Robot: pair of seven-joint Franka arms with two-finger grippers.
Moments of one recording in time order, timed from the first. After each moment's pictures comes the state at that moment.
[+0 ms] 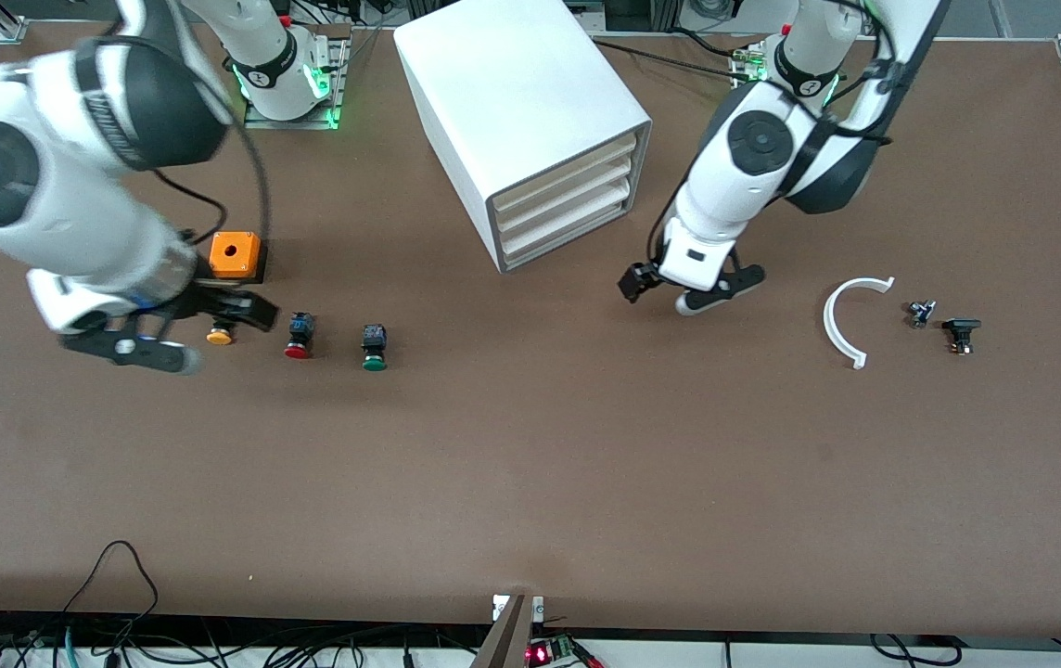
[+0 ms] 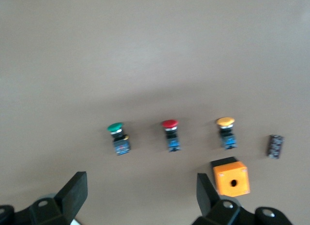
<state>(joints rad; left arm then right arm) -0.11 0.18 -0.41 -2.02 -0.03 2.28 -0.99 0.12 0.33 0.12 -1.36 -0.07 1.62 0.47</state>
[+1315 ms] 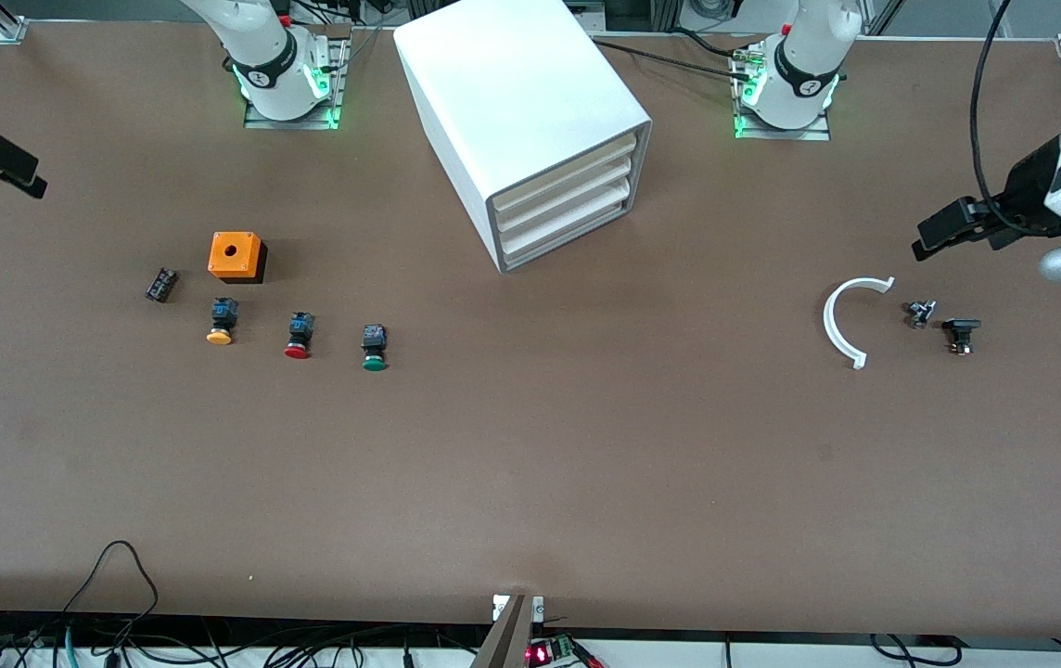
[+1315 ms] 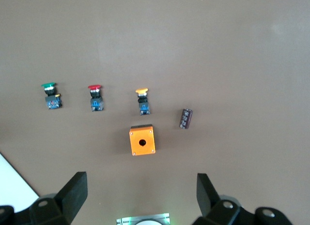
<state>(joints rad) -0.03 0.05 0.00 -1.54 -0.07 1.56 -0.23 0.04 -0.09 -0.09 -1.61 -0.06 1.48 0.05</state>
